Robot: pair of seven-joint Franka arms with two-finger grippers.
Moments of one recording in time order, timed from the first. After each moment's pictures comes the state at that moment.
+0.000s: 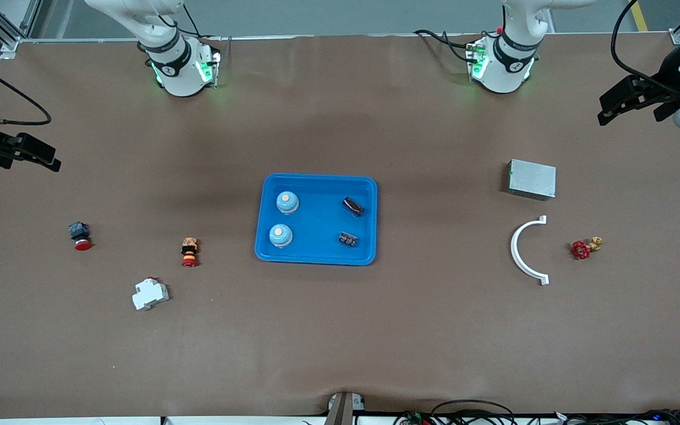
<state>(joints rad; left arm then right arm) -0.05 -0.08 -0.06 -1.53 0.00 1.41 -0.16 -0.09 -0.03 0.02 -1.67 0.01 1.61 0.01</state>
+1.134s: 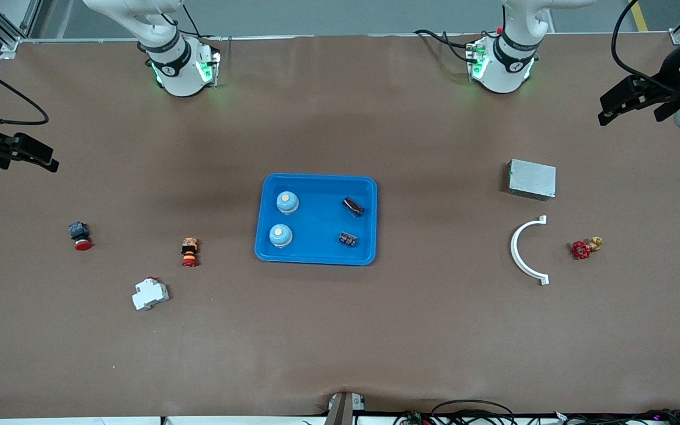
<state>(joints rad) -0.05 -0.08 -0.06 -1.53 0.00 1.41 -0.16 -0.02 -0.03 -0.05 -1.67 0.01 1.61 0.01</state>
